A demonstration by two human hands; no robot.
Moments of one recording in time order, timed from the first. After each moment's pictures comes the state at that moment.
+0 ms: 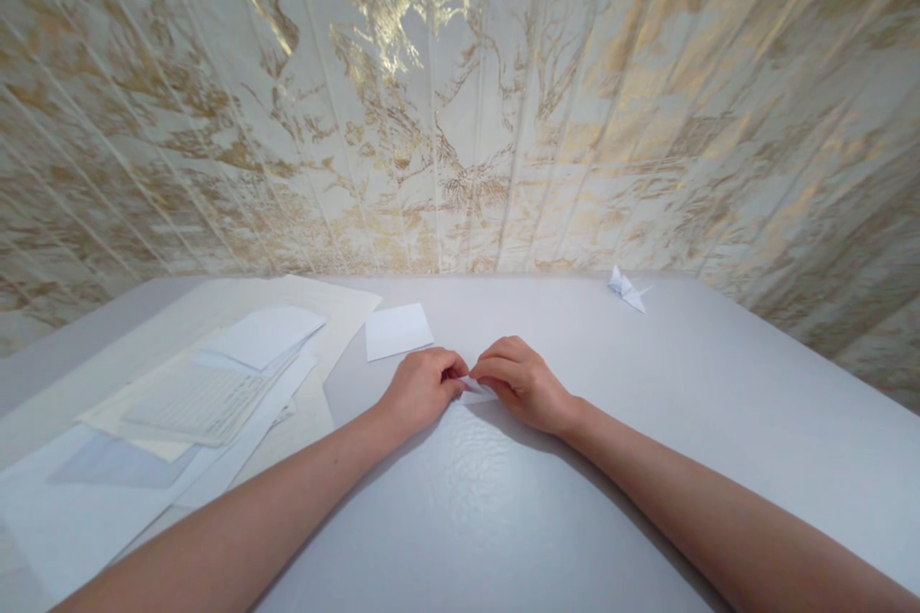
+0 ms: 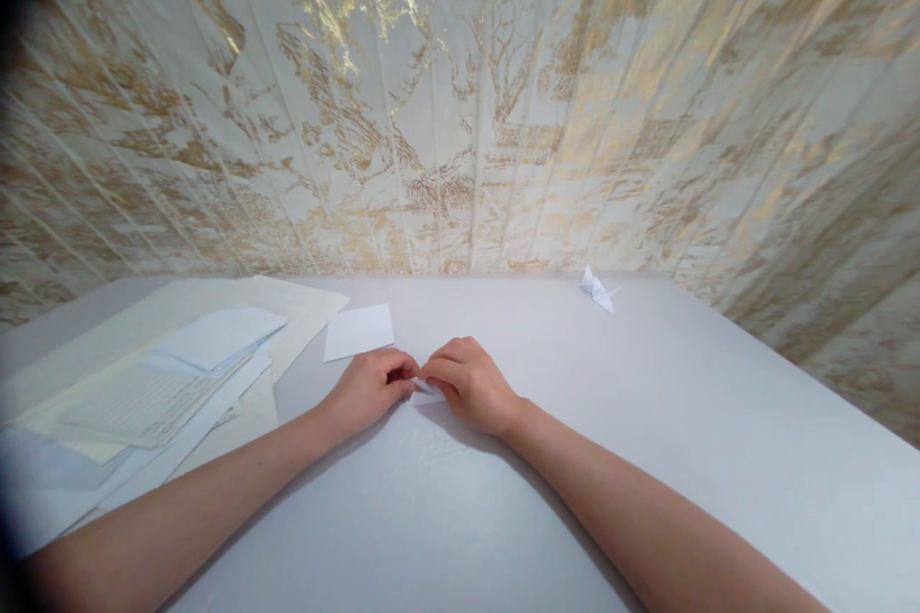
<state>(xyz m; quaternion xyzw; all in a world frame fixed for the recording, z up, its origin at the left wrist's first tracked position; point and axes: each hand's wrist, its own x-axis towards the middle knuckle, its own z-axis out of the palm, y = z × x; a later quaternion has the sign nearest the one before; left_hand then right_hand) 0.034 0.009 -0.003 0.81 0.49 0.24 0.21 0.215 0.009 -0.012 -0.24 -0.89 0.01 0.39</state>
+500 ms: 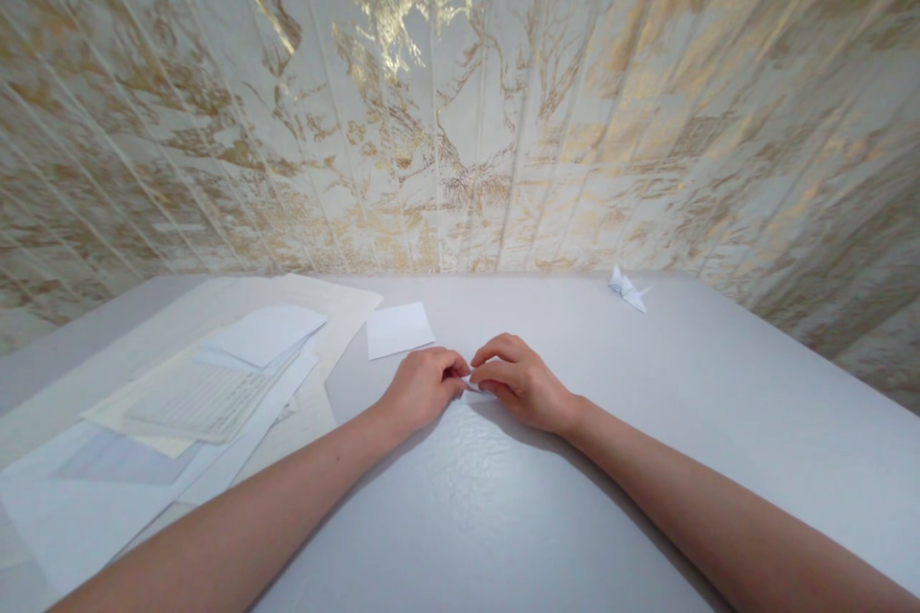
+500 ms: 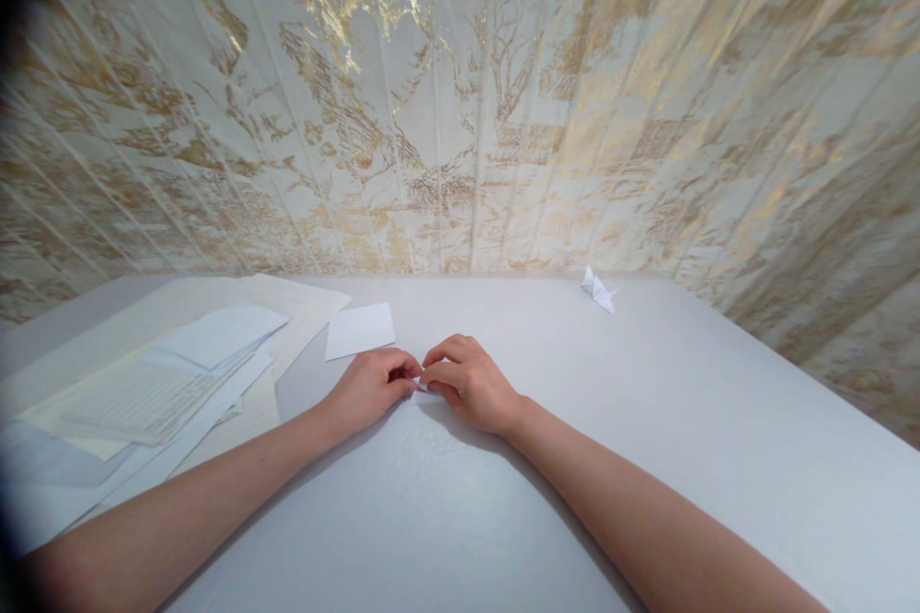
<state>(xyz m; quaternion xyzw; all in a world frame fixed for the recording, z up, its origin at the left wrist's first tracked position) 0.033 0.008 -0.004 0.81 0.48 0.25 0.23 0.214 0.009 -0.010 -0.25 -0.90 0.04 0.36</state>
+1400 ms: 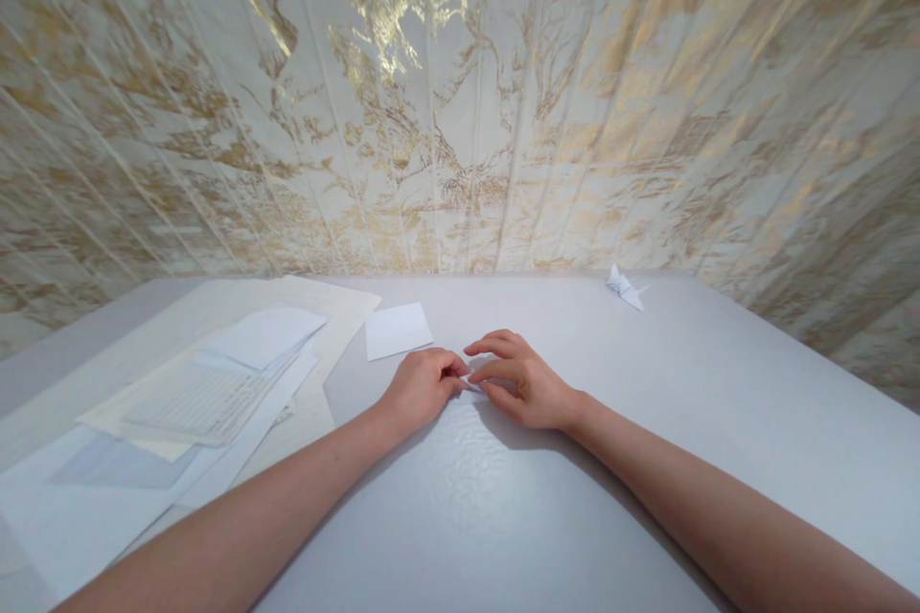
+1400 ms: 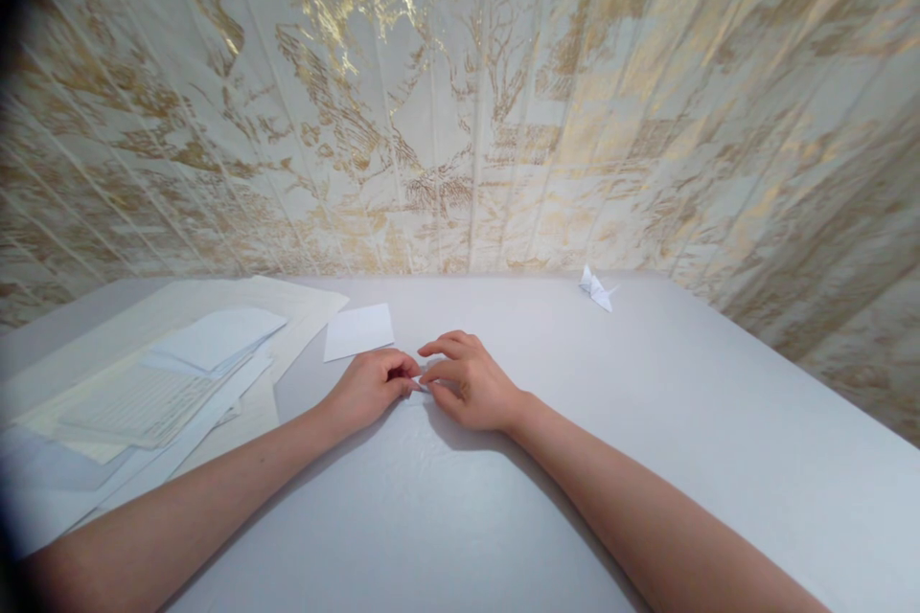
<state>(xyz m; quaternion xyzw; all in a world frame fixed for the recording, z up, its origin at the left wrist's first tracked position) 0.034 0.008 -0.003 0.78 0.50 0.27 0.26 0.220 0.007 -0.005 -0.27 -0.90 0.09 0.33</state>
